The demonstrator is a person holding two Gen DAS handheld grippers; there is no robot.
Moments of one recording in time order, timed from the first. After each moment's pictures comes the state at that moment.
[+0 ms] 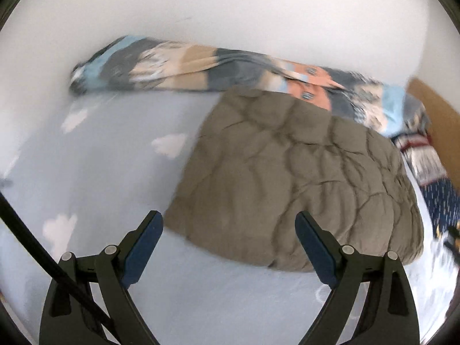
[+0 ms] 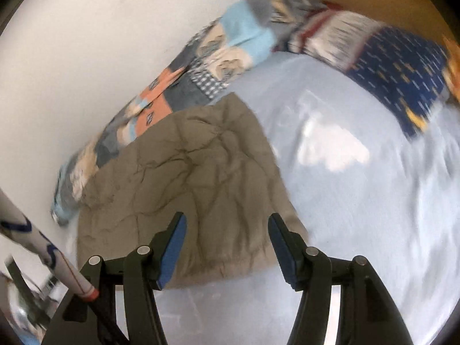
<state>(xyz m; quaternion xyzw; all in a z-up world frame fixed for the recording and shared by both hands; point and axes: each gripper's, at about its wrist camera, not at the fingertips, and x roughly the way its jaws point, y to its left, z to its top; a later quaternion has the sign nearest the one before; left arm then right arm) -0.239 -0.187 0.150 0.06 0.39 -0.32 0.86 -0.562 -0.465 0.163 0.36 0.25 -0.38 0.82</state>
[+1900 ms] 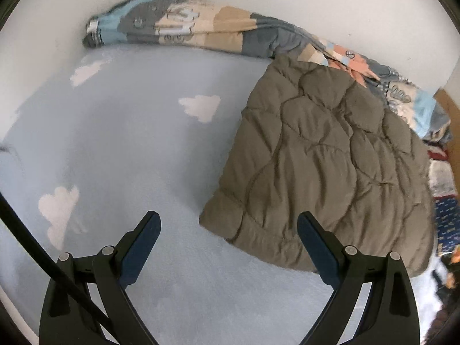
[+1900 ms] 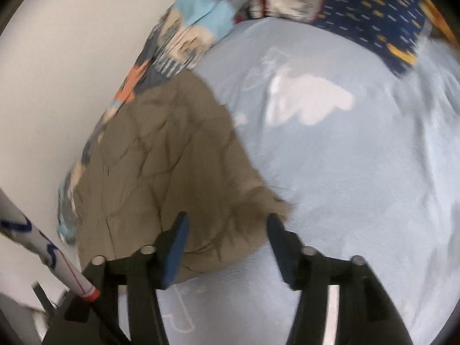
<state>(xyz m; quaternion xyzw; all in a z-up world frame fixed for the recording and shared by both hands) -0.177 -0.174 0.109 0.05 0.49 -0.29 0.82 -0.592 -0.495 0.108 0.46 0.24 -0.38 0.77</state>
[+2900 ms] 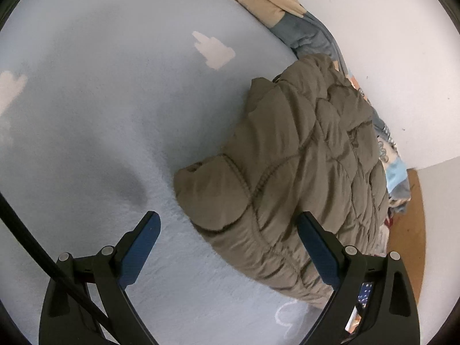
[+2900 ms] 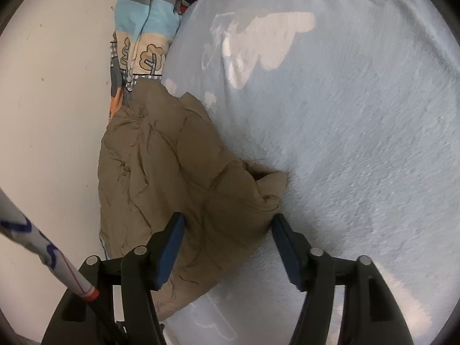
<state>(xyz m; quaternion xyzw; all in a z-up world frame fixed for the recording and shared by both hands) -0.148 -0.161 0.041 -0.19 0.60 -0.29 0.72 -0.602 -0.513 0.045 0.62 0.16 -0.33 0.69</state>
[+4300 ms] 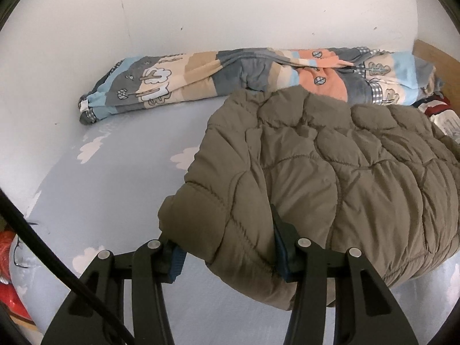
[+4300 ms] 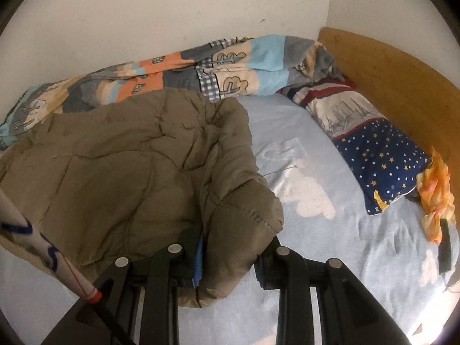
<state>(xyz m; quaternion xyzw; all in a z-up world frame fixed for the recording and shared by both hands) -0.237 -0.206 0.141 0.17 0.34 -0.30 0.88 -0.502 -0.427 0.155 0.09 0.34 -0.46 0.81</state>
